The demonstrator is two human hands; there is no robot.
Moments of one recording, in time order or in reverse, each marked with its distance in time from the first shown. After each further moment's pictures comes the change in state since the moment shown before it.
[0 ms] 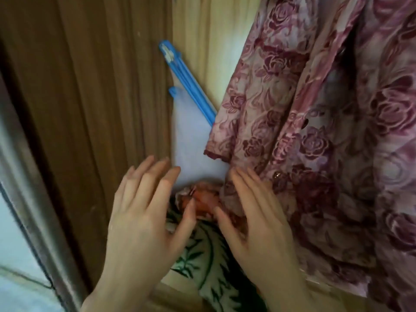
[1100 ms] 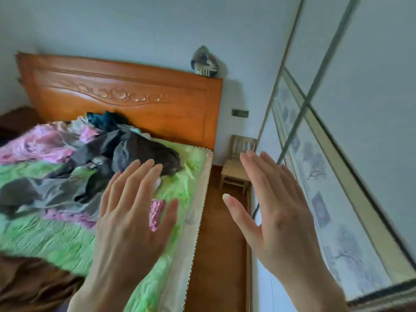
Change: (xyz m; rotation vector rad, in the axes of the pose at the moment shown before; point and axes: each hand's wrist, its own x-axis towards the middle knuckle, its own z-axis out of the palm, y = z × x) left_hand -0.314 -0.019 -0.326 1.055 0.090 -1.061; right_hand -0.081 -0.380 0.095 1.060 -0.423 -0.835
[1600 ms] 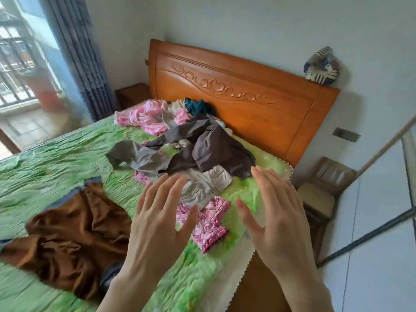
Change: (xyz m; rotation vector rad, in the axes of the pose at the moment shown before) left_hand -0.036 -0.147 -0.003 0.282 0.036 -0.330; right_hand 0.066 -0.085 0.183 0.358 -0.228 -0.186
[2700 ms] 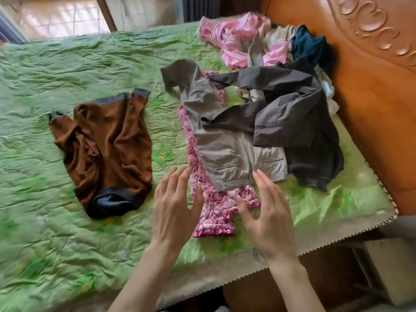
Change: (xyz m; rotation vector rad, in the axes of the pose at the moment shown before) left_hand 0.057 -0.044 0.304 0.192 0.032 -0.775; right_hand 0.125 0.228 0.304 0.324 -0.584 -0.215
